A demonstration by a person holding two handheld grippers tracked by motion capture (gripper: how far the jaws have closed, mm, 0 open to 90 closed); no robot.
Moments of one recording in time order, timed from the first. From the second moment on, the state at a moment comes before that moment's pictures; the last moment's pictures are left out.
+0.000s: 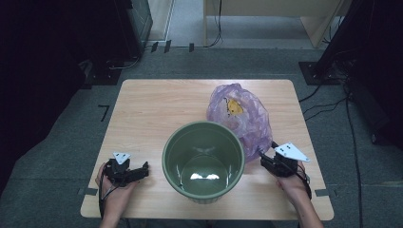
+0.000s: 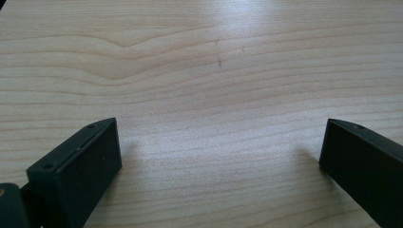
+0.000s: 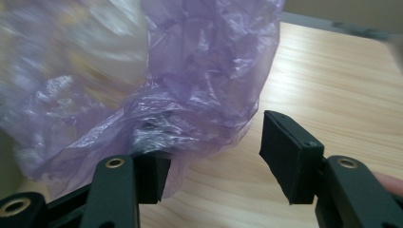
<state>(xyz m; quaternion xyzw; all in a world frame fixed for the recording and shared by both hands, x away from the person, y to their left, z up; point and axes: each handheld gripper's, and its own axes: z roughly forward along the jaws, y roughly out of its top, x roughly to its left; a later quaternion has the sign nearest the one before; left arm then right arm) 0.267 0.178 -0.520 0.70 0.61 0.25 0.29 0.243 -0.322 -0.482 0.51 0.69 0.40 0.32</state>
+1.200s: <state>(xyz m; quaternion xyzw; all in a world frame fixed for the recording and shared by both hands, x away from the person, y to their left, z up) 0.267 0.178 -0.520 0.70 0.61 0.25 0.29 0.177 -0.364 -0.505 0.48 0.75 0.39 0.24</state>
